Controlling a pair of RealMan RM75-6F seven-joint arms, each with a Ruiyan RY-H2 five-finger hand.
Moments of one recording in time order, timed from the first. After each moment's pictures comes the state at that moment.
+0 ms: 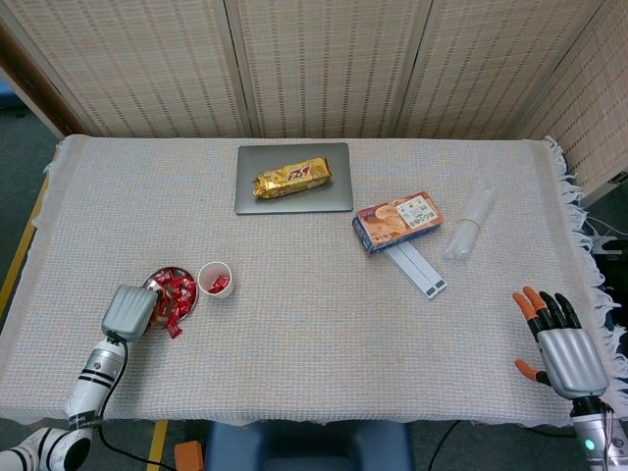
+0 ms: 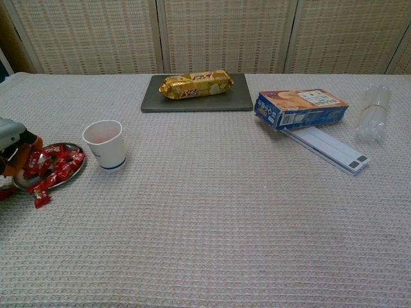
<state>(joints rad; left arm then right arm) -0.47 -1.49 -0.06 -1.25 1.34 1.14 0.33 0.08 -1.09 -0.01 -1.67 -1.51 1.39 -0.19</state>
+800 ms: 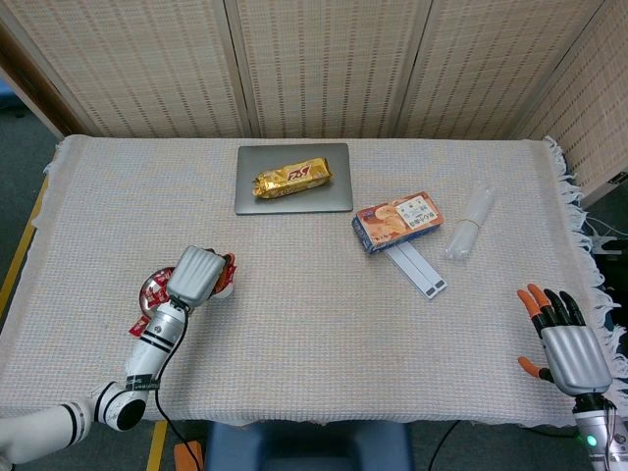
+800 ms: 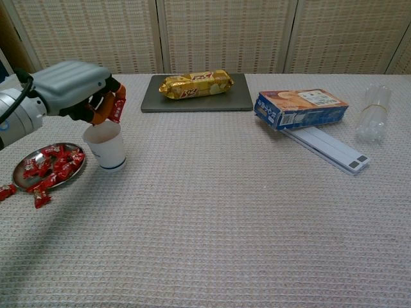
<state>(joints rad) -0.70 -1.60 -0.23 -1.32 1.33 1.07 0.44 0.09 -1.09 0.01 -1.67 -1.48 1.38 -0.19</state>
